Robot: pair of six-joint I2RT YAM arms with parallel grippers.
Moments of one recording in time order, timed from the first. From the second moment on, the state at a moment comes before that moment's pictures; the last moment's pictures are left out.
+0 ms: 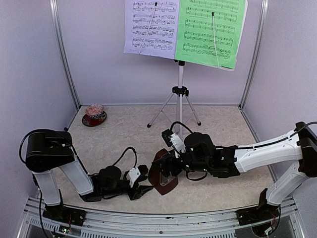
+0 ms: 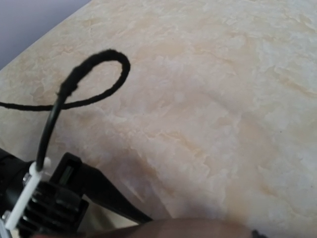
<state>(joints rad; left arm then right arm) -1.09 1.88 0.33 1.15 0.00 0.03 1.15 1.51 0.83 0.24 0.09 0.36</state>
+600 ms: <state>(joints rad) -1.09 1.89 0.36 1.16 0.00 0.02 1.15 1.51 0.83 0.24 0.11 0.35</state>
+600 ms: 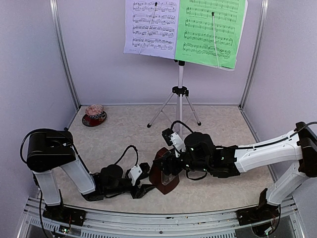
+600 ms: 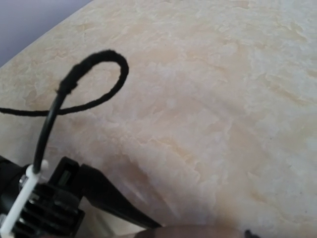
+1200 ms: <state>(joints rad) -1.09 1.90 0.37 1.16 -0.02 0.01 1.15 1.51 0.82 0.25 0.11 0.35</state>
